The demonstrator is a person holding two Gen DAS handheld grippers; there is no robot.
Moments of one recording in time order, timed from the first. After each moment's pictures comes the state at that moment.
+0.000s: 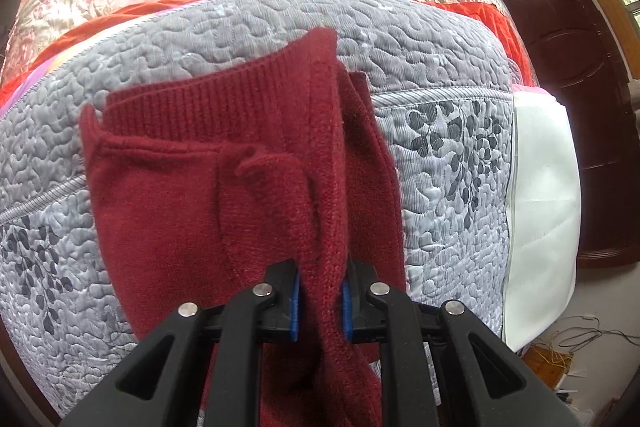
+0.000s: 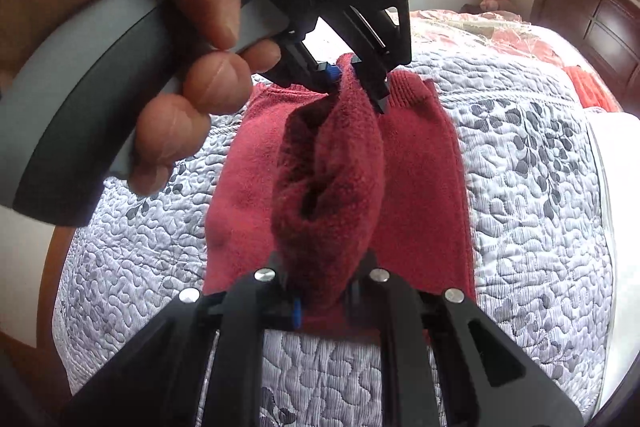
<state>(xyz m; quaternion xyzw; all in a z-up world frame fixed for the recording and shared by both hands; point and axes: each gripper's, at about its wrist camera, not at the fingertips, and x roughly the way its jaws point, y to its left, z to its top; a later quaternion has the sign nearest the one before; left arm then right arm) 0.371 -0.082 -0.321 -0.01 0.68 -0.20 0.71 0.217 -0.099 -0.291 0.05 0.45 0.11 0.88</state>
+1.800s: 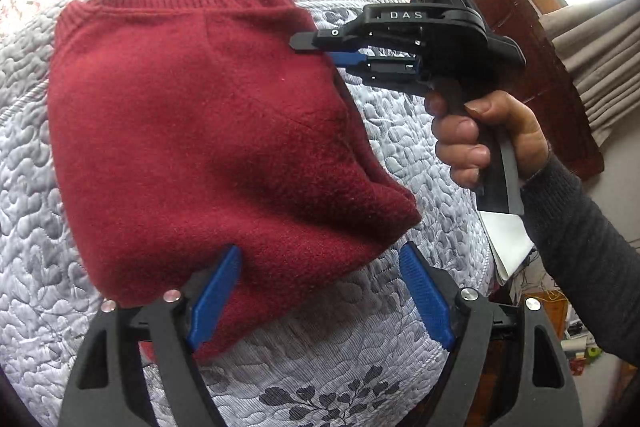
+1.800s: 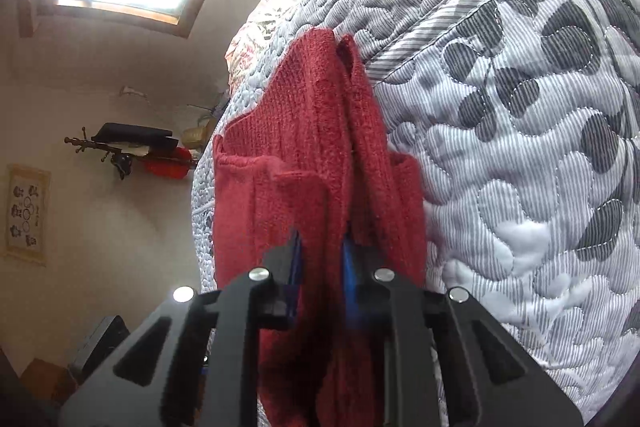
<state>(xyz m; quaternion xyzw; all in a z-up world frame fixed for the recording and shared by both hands) 0.239 -0.031 -0.350 -0.03 0.60 -0.35 0.71 0.405 -0.251 -0.378 0.34 0.56 0.25 0.71</state>
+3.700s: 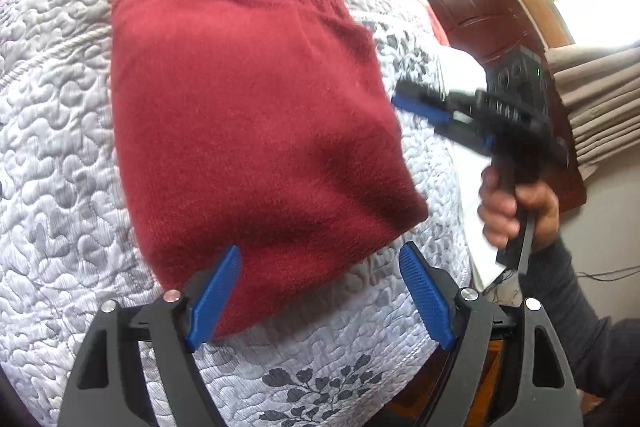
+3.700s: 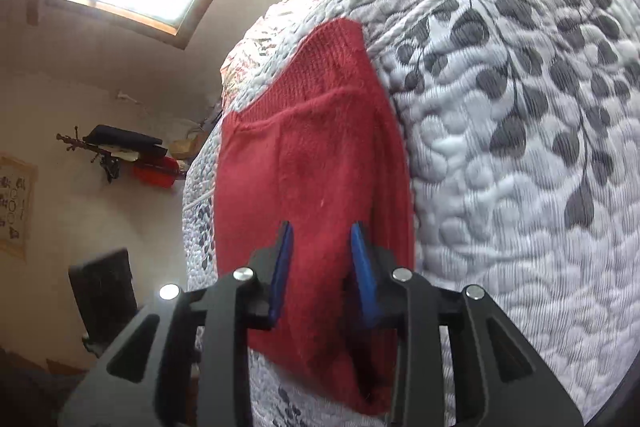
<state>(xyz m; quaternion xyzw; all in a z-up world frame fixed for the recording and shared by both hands) 0.263 0.022 -0.334 -0.11 0.62 -0.34 0.70 0.331 -0.247 -0.351 0.32 0.54 0.22 0.74</state>
